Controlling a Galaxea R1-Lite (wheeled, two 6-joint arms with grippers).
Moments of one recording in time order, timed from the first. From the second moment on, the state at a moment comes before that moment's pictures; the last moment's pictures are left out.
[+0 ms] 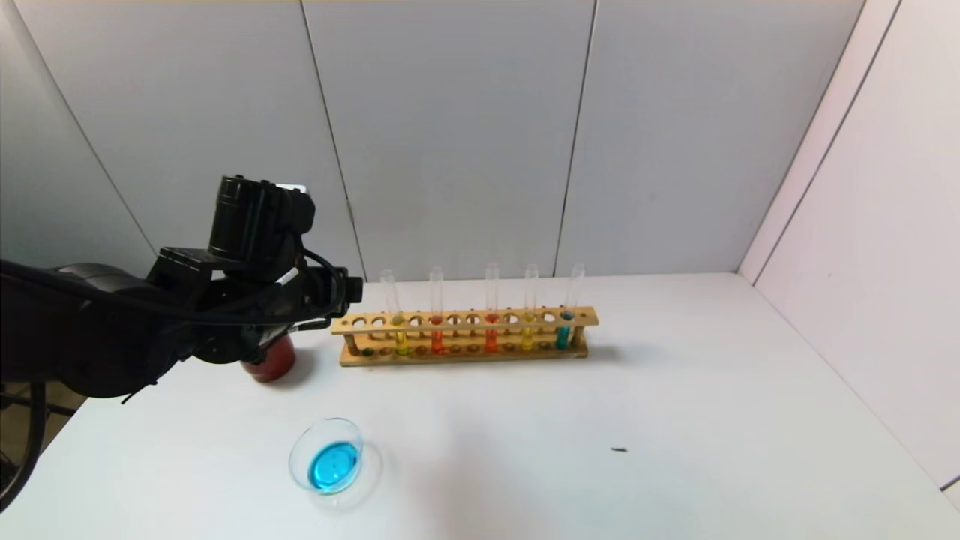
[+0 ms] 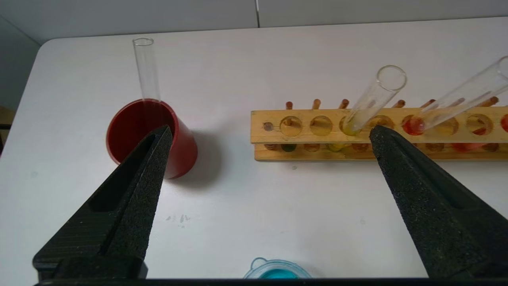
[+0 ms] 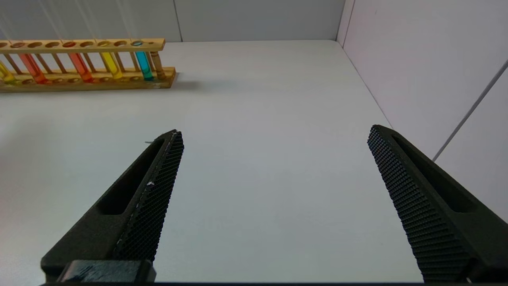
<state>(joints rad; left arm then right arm) -0.47 1.69 -0.98 -0.25 0.50 -0.20 0.00 0.00 -0.01 0.02 -0.01 0.01</state>
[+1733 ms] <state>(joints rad) -0.51 2.10 -1.18 -0.51 0.55 -0.20 0.00 0.00 -0.01 0.02 -0.01 0.01</state>
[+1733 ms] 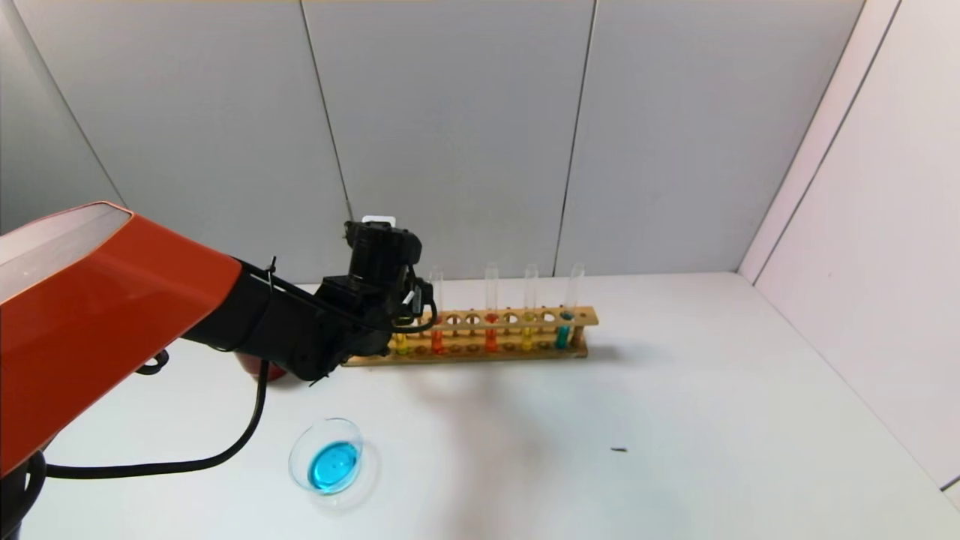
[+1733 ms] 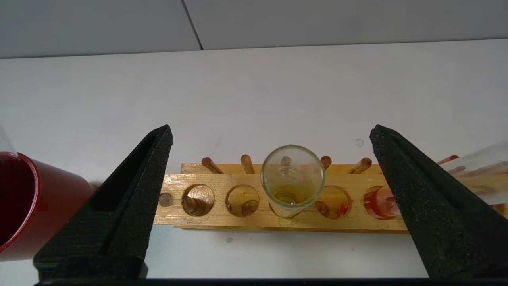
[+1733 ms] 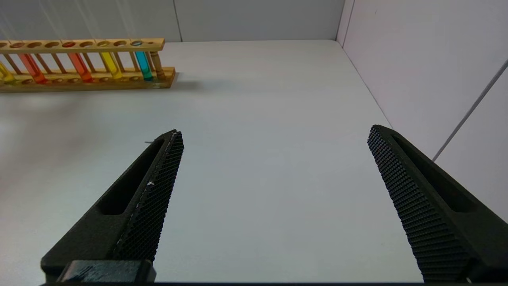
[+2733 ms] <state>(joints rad) -0.52 2.11 -1.18 -0.51 0.55 -0.21 0.00 0.00 -0.01 0.02 -0.01 0.01</state>
